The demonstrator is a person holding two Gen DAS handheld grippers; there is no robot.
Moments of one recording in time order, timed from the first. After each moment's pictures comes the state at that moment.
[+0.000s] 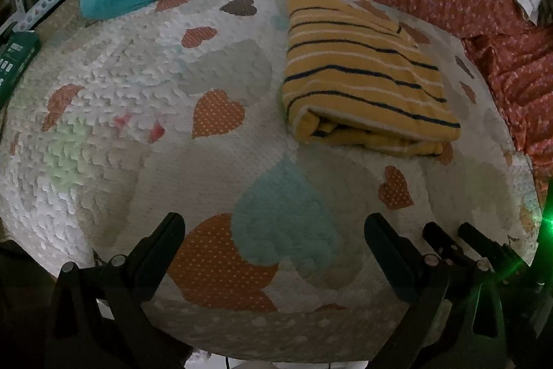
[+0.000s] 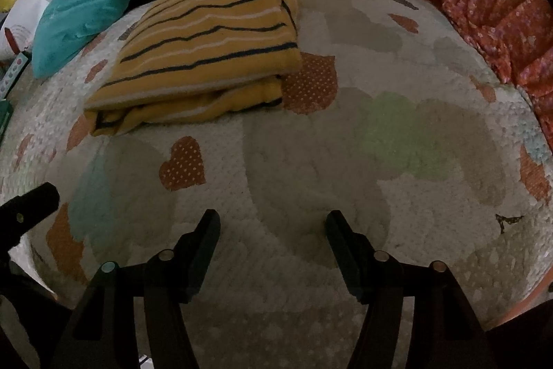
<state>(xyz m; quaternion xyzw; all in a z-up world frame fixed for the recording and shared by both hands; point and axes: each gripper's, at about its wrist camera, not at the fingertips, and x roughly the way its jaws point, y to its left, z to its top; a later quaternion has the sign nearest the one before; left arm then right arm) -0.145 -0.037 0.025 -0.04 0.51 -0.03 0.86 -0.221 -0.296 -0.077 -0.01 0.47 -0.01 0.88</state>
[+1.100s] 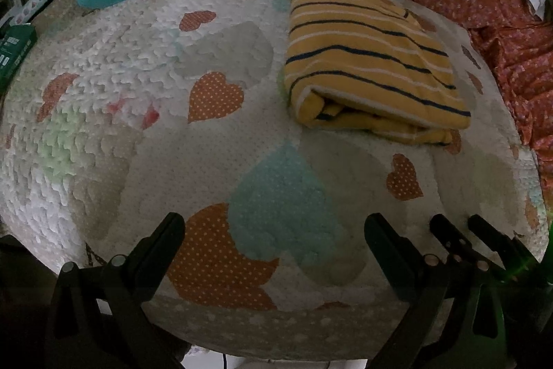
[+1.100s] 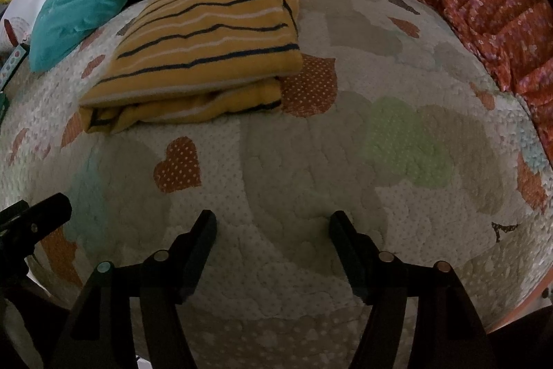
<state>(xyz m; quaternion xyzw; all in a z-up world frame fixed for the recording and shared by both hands) -0.142 -0.039 0.010 -0.04 0.53 -0.03 0.85 -0.217 -0.298 -0.079 -0.02 0.47 -0.01 0.88</state>
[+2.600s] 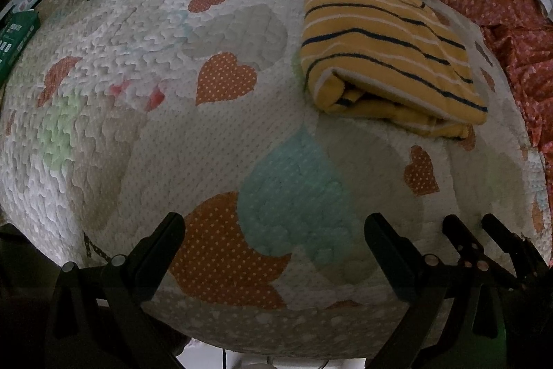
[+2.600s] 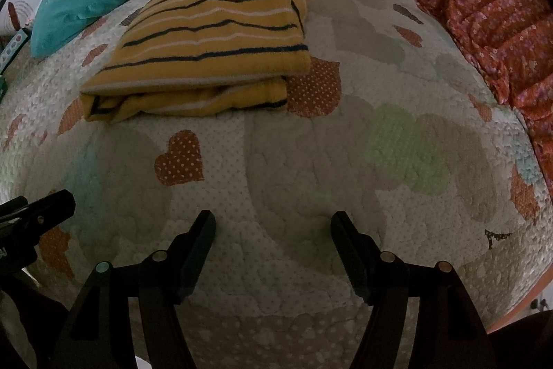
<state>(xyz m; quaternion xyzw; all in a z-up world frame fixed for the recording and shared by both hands) -0.136 -0.028 -0.003 -0.05 0.55 -0.01 0.83 -0.219 -0.290 -0.080 -0.05 0.47 -0.02 0.88</state>
